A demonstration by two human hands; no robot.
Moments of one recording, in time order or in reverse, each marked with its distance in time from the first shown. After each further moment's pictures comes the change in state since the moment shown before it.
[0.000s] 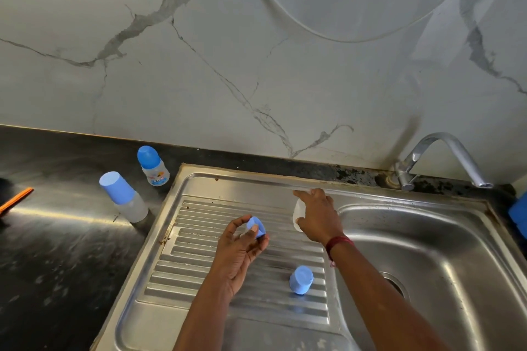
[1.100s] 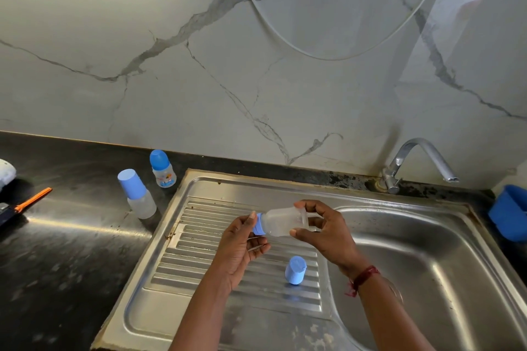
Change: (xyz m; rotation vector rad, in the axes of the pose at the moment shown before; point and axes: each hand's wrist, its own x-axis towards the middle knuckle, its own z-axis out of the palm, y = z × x) left_hand -0.044 0.005 0.009 0.154 -0.121 0.064; right_hand -0.092 0.013 -0.022 0.897 0.053 -0.218
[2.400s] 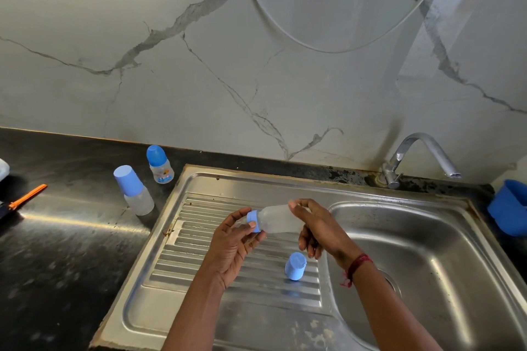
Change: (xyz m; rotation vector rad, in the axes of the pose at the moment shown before) left_hand 0.002 0.005 -0.011 -0.216 -0.041 0.016; right_hand 0.005 -0.021 0.007 -0.077 -0.167 0.336
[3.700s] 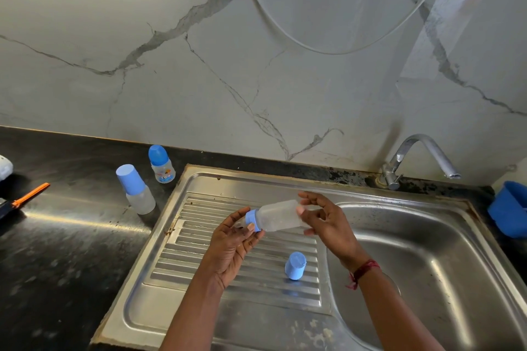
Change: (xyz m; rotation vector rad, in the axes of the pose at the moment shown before) left_hand 0.001 -0.003 -0.008 -0.046 -0.082 0.022; right_hand 0.004 0.020 -0.008 0.079 0.175 -0.277
